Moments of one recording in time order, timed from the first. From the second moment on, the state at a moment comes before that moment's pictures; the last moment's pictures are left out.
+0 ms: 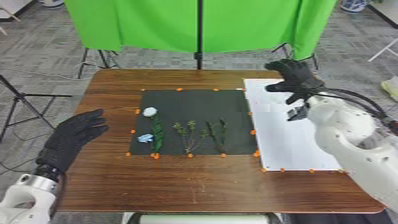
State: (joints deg) left arm 128.6 -53.5 -105.5 -118.5 45.3 -0.2 5.0; right arm -73.3 -36.8 61.4 -99.7 -123.6 1.1 14.5
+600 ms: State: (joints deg) left arm 128.6 -53.8 -105.0 -118.4 45.3 -0.3 4.5; right arm -101.9 -28.3 83.8 -100.6 -123.2 0.5 18.0
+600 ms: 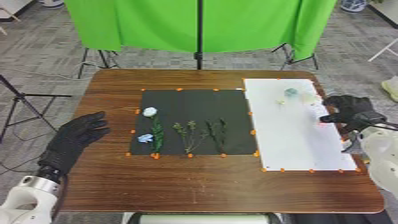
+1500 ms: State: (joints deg) left arm 128.4 -53.8 -104.6 -118.3 45.2 -0.3 3.4; right arm -92.7 -28.4 69.4 -92.3 -123.1 12.7 12.8
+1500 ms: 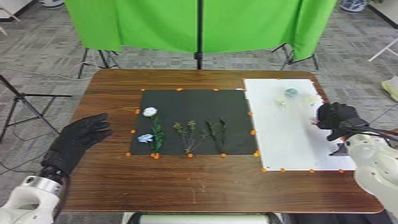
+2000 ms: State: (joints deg) left arm 127.5 -53.9 -104.8 -118.1 45.2 -0.3 2.4; right arm -67.3 -39.2 43.9 -94.1 -125.5 14.5 -0.1
